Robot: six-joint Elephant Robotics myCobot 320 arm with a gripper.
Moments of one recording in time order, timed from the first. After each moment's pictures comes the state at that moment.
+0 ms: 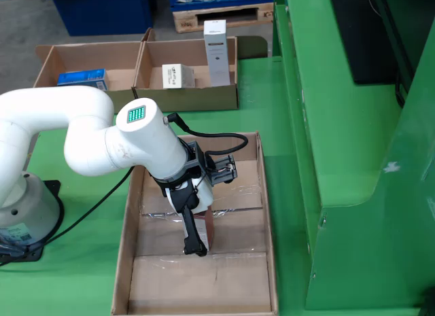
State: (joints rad) arm 0.03 -0.72 -0.83 0.28 1.61 -0.09
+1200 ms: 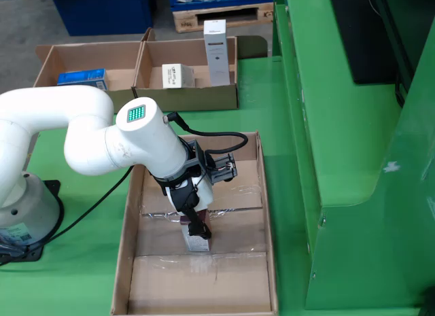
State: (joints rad) arm 0.03 -0.72 -0.83 0.28 1.61 -0.09
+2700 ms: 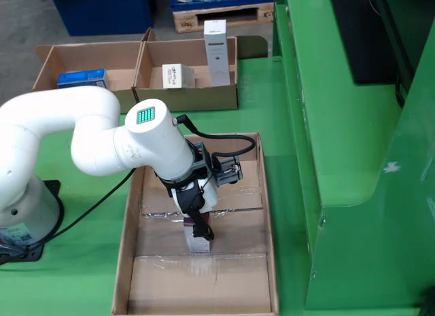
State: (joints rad) arm 0.02 -0.83 -0.65 0.15 1.62 -0.10
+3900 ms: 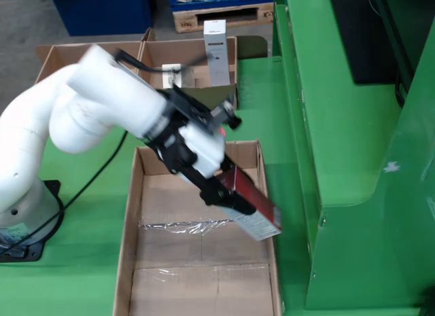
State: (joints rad) arm 0.03 -0.89 -0.13 0.22 1.41 -0.11
